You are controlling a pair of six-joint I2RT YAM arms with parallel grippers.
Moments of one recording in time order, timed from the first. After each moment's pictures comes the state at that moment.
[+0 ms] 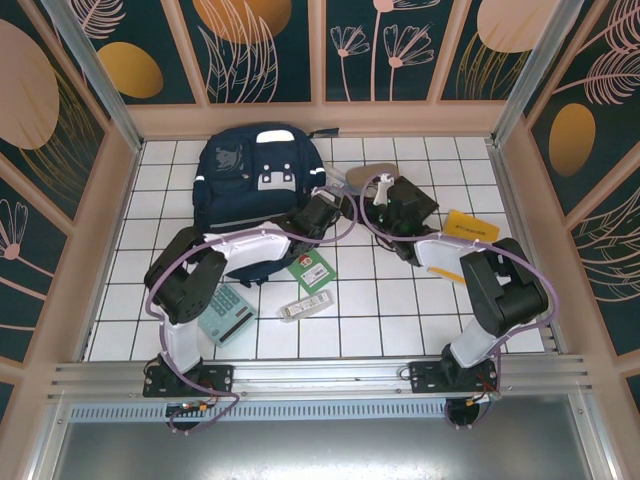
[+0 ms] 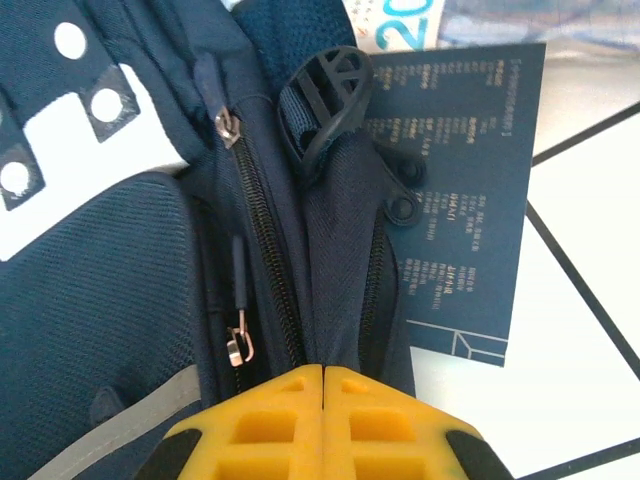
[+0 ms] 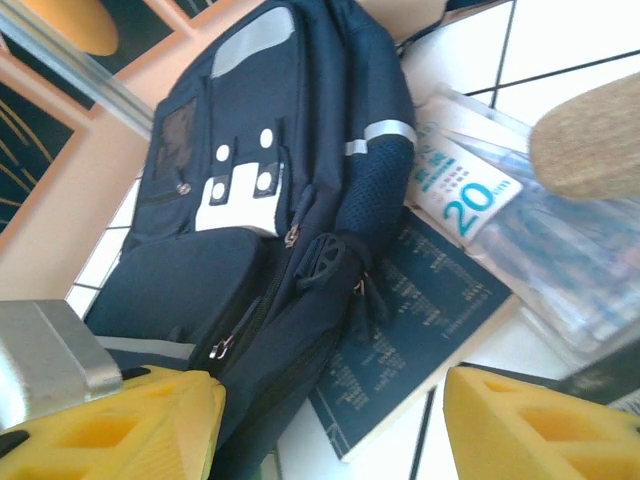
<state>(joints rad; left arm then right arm) -0.78 1.89 1.23 -0.22 -0.53 -0.10 0.44 1.63 0.78 0.49 -0.28 0.54</state>
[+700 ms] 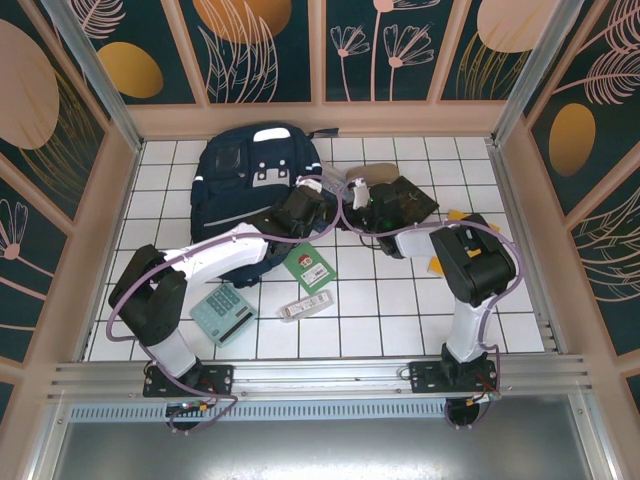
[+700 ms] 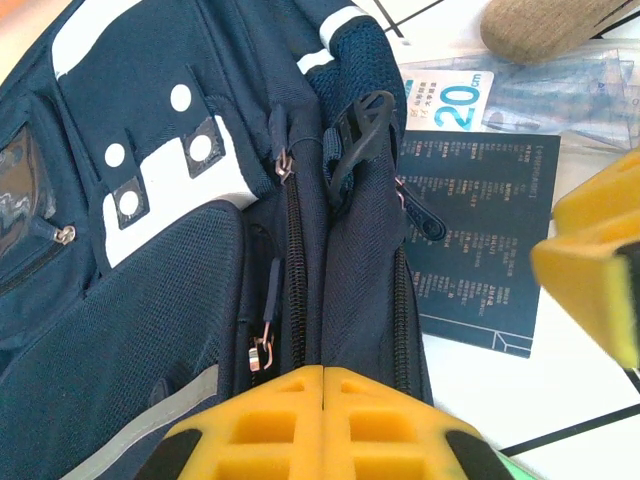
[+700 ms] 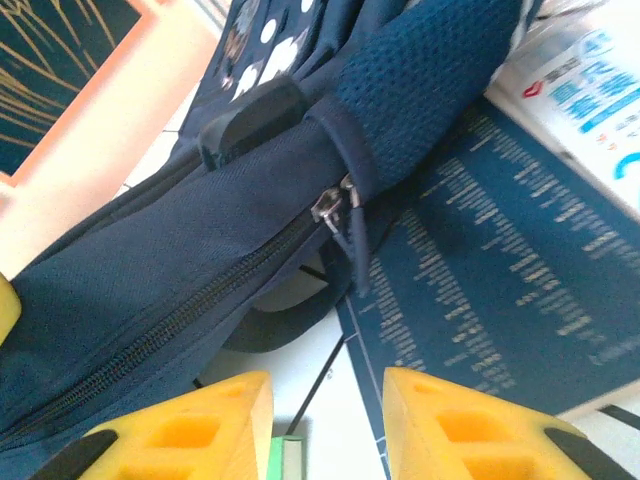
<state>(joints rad) -0.77 1.69 1.18 -0.27 -0.55 -0.09 0.48 1.89 0.90 0.61 -0.50 0.44</state>
